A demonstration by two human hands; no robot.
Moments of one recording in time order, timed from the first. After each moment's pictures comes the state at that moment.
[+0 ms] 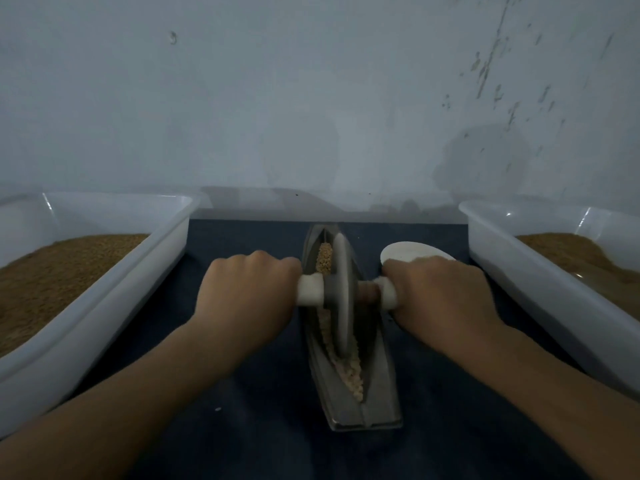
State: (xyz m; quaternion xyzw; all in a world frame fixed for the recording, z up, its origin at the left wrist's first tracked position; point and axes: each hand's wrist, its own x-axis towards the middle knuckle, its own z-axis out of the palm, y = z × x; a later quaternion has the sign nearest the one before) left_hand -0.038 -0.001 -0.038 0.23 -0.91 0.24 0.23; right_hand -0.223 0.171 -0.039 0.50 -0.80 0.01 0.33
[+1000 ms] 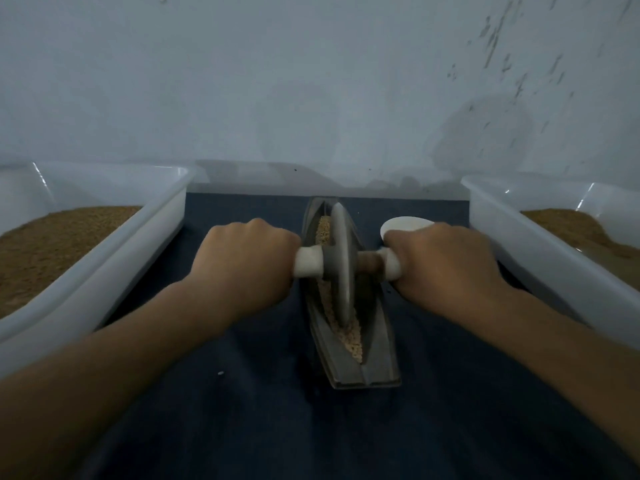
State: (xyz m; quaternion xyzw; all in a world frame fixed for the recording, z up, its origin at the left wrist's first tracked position) left_hand -0.040 -0.009 -0.037 0.22 -0.92 0.22 0.23; right_hand -0.226 0.170 -0.037 0.52 -0.78 0.03 0.34
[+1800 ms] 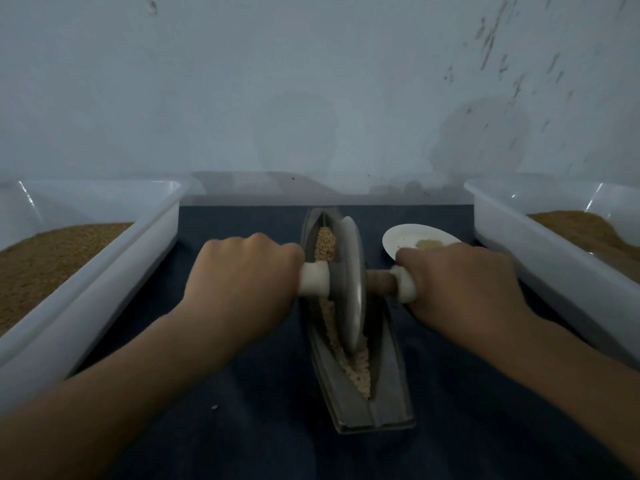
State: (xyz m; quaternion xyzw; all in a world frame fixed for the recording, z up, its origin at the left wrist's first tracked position) left_hand -0.041 -0.006 -0.030 0.20 -0.92 0.25 0.23; right_hand -0.228 0.179 -0.044 0.49 -0.81 0.01 0.33
